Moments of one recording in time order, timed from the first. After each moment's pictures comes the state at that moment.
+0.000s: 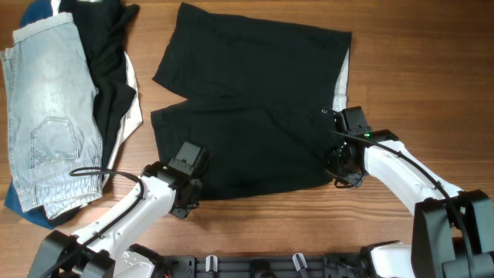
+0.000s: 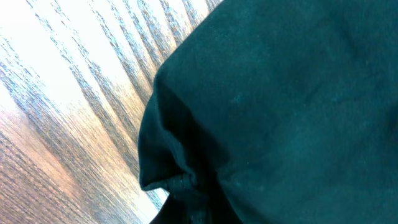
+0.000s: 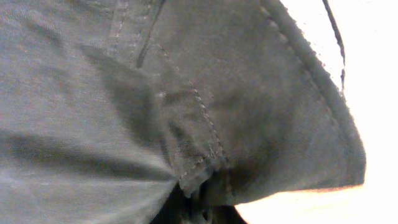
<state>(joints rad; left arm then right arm) -0.46 1.35 0.56 -0.72 -0.08 -1.53 0.19 1.54 0.73 -0.69 -0.06 0.71</state>
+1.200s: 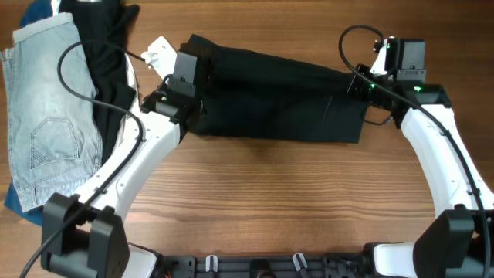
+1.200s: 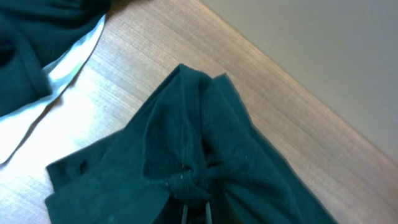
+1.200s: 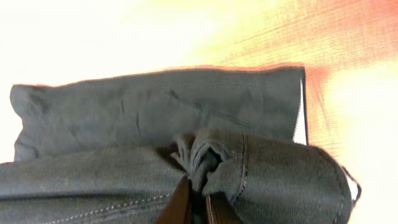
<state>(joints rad) -0.36 1.61 1.17 -0.32 -0.47 -0.89 0.00 1.56 1.19 -0.54 -0.17 0.38</state>
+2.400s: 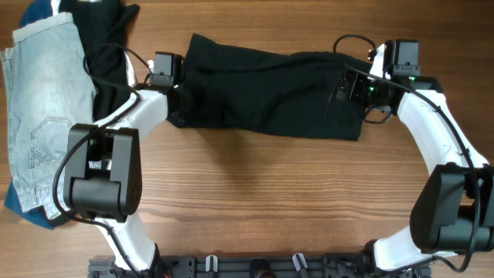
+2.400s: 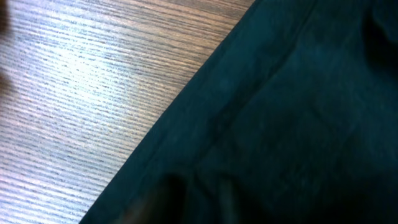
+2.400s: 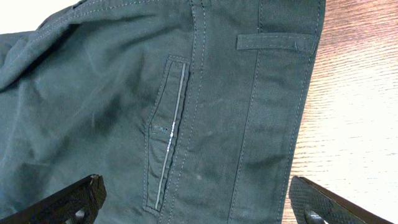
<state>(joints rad) -0.14 1.97 1.18 -0.33 -0.12 -0.42 -0.05 1.72 1.21 -0.58 -0.17 0.23</state>
